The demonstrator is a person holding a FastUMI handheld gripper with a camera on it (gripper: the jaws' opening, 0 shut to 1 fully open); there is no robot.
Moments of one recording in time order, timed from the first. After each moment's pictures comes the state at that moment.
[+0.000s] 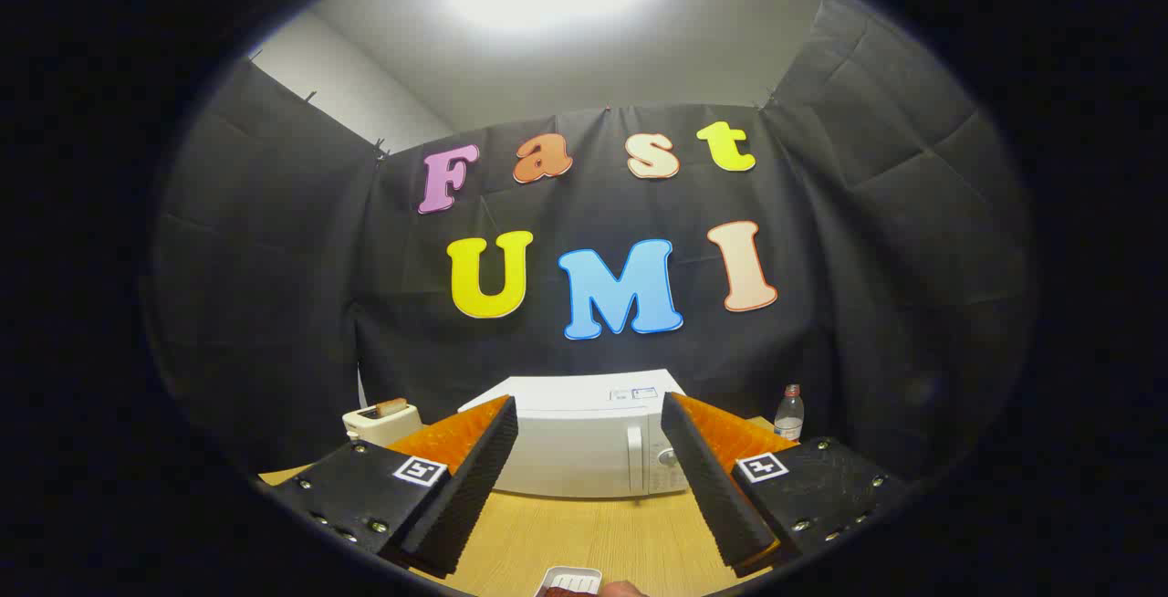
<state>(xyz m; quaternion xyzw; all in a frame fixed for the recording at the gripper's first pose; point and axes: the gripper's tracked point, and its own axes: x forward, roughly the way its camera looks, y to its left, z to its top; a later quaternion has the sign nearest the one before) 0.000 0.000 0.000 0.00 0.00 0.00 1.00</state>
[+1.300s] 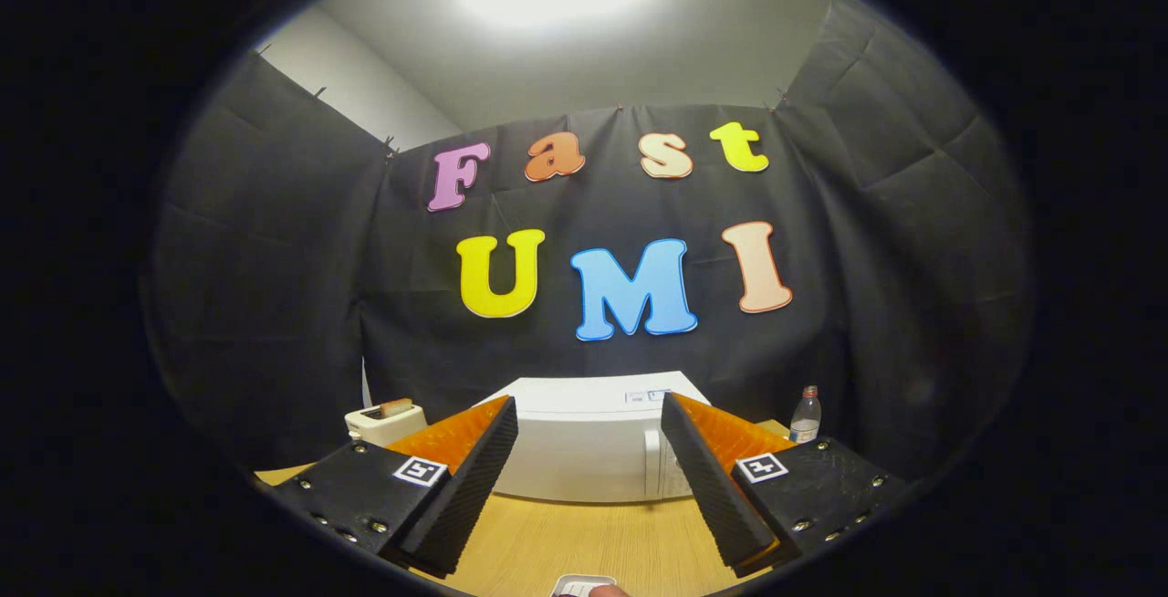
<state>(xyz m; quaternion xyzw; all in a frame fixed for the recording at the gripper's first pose) 0.023 0.017 -0.012 -0.01 0.00 0.01 1.00</state>
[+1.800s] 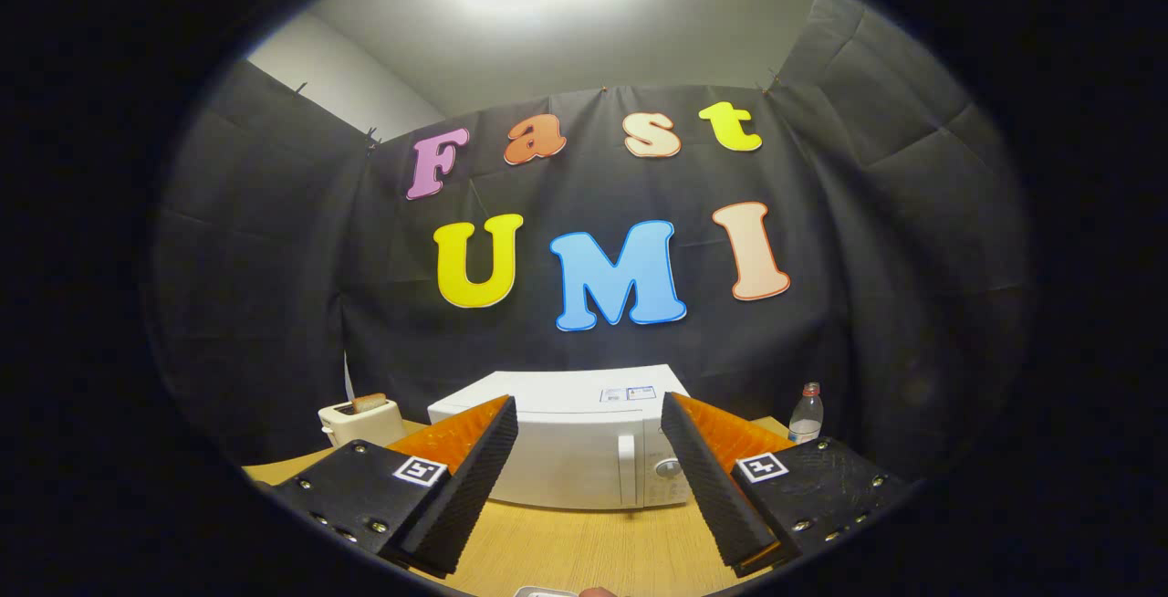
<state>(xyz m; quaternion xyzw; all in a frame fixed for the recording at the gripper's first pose) 0.085 -0.028 -0.033 0.00 0.02 0.01 1.00</state>
